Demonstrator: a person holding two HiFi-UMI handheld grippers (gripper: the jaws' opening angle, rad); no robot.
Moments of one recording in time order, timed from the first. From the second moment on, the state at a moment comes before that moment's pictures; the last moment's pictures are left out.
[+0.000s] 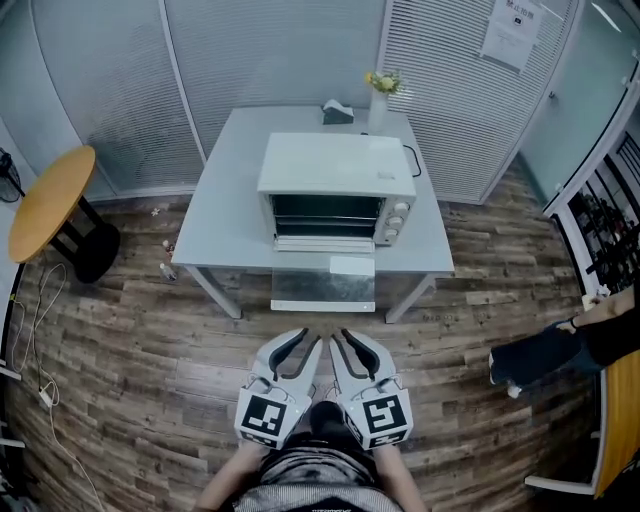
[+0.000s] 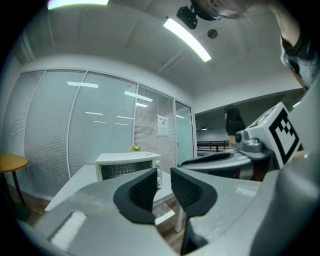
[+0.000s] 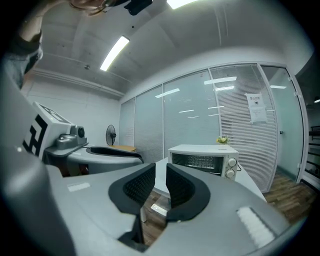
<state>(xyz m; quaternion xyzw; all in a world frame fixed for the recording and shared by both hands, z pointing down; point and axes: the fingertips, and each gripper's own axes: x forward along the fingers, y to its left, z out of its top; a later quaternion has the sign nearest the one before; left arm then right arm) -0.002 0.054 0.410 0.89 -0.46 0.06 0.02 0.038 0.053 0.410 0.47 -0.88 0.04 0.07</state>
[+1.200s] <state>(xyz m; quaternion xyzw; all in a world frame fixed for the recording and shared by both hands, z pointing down) 0.024 -0.055 0.420 0.86 -0.50 0.06 0.03 0.068 -0.057 0.421 0.43 -0.90 0.05 0.08</state>
